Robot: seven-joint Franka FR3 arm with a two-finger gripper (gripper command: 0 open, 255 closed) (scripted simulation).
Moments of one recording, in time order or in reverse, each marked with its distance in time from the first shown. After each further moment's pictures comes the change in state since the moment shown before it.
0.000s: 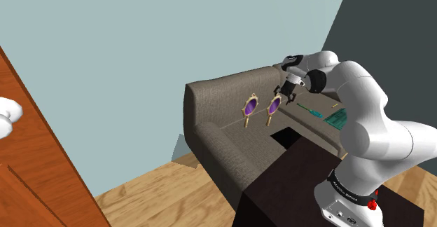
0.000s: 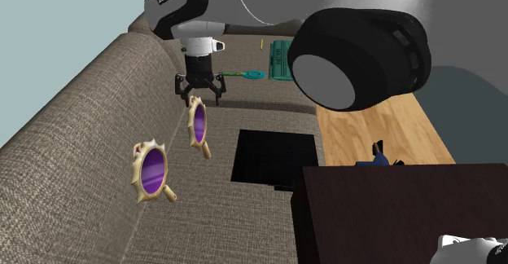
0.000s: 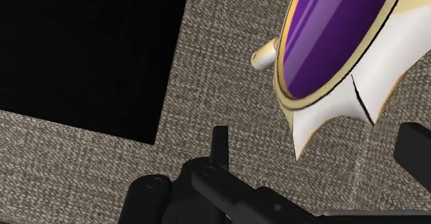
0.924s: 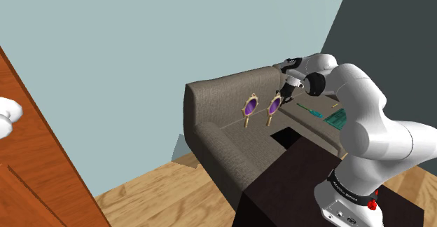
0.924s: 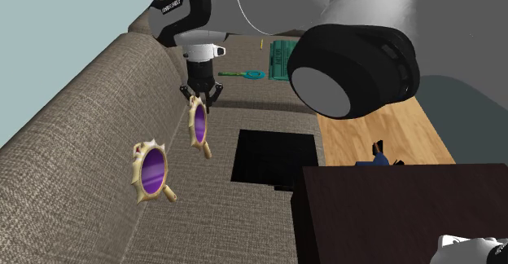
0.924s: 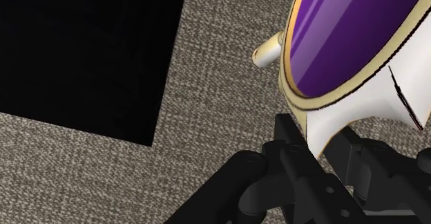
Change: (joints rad) arm -0.009 0.043 0.005 0.035 0.002 0.012 0.001
